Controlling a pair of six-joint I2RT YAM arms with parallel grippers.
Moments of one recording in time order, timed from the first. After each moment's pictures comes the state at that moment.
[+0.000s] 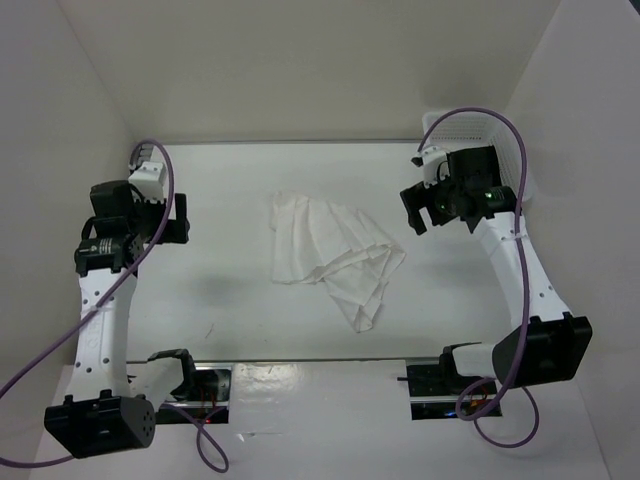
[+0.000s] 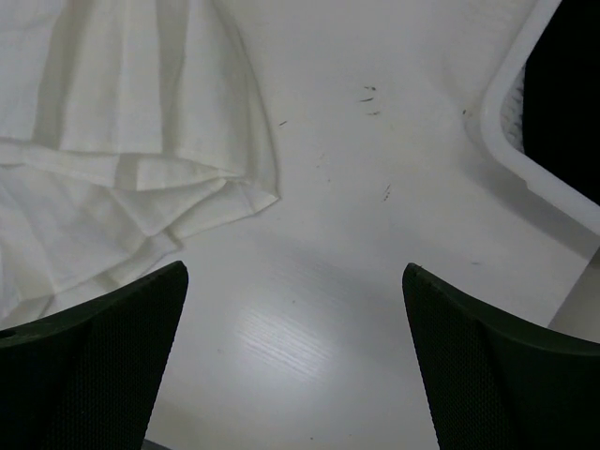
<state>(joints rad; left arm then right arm) 0.18 0.99 1.11 -0.72 0.14 0.15 0.11 1.30 1.29 -0.82 -0.18 -0.37</state>
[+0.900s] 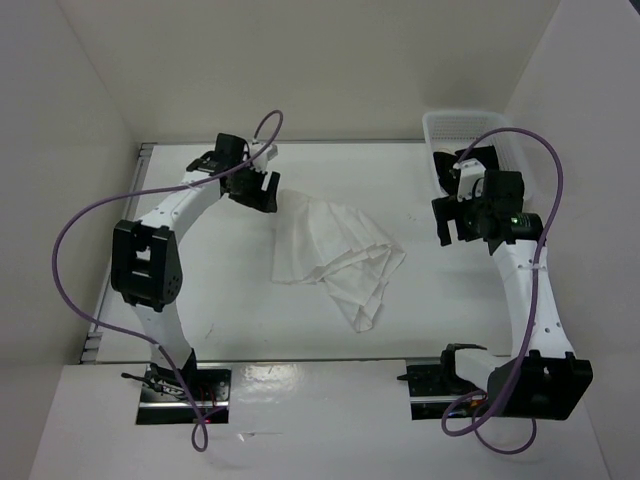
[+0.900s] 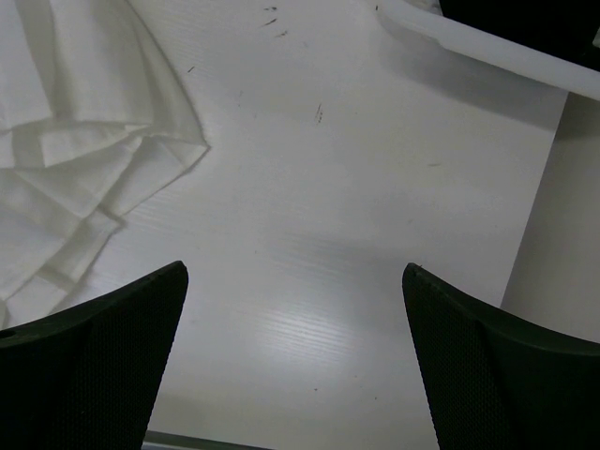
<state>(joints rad) -0.20 1.86 1.54 -0.61 0.31 0.13 -0.09 1.13 1.14 -0.81 -0.12 -0.32</state>
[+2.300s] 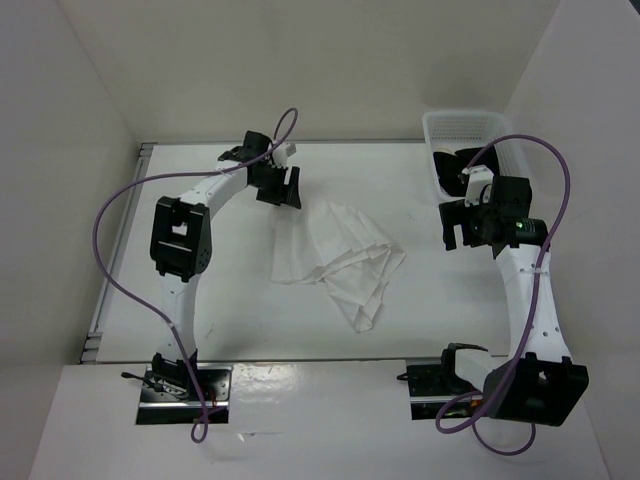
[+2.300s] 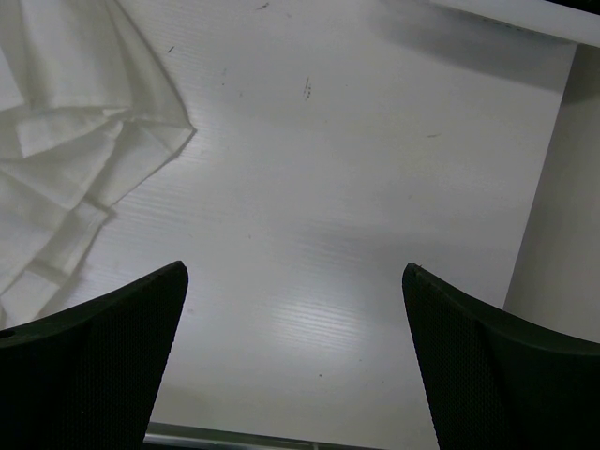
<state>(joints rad) -0.26 2.22 1.86 -0.64 0.43 -0.06 -0.16 1.10 1.10 -0.82 -0.15 -0.31</state>
